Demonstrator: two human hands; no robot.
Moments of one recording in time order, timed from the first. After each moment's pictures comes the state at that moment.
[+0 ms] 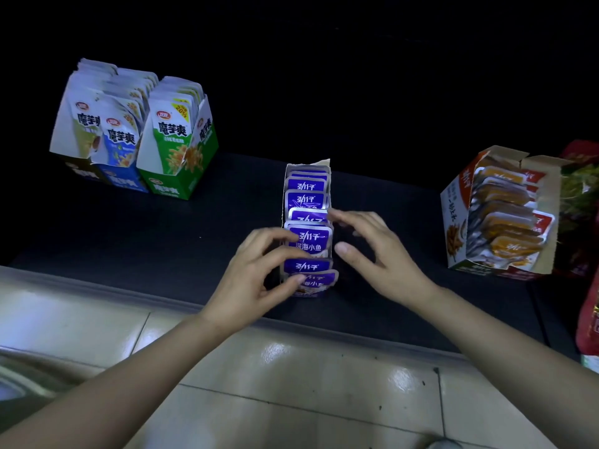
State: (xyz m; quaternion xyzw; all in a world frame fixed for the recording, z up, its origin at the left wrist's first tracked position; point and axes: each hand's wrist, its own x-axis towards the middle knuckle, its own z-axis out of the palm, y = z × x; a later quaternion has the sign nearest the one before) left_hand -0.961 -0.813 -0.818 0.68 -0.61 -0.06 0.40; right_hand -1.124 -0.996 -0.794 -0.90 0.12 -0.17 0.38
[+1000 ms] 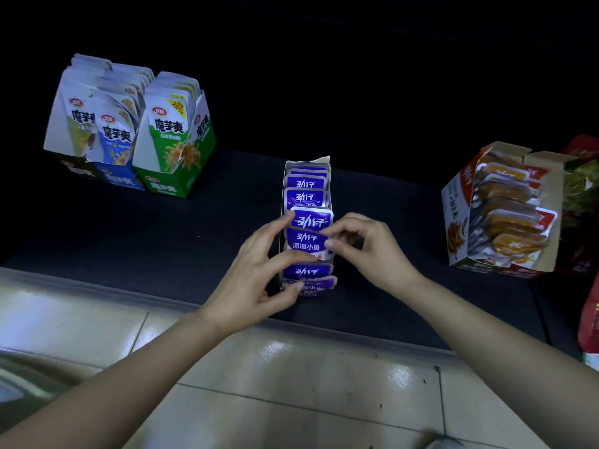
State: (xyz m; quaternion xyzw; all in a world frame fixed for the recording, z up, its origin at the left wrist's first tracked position) left_hand -0.959 -0.811 -0.817 0.67 -0.64 -0.11 0.36; right_hand -1.105 -0.996 -0.803 -0.84 0.19 -0.16 0.49
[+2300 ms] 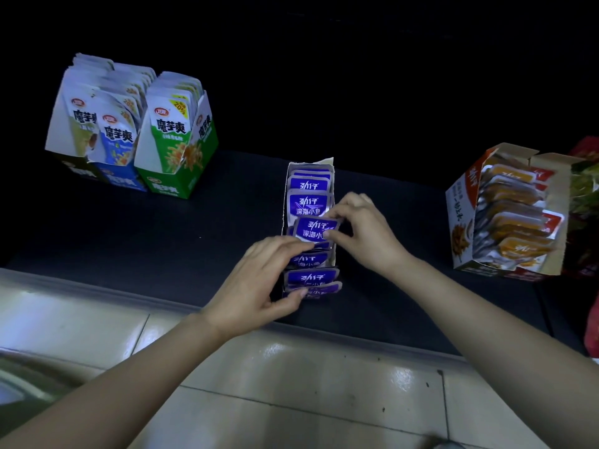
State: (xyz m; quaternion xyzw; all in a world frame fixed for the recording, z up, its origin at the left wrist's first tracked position) left_hand -0.958 -0.811 -0.821 0.69 -0.64 -0.12 0.33; right_hand -1.078 -1.013 -0.799 -0.93 0.22 -0.11 0.27
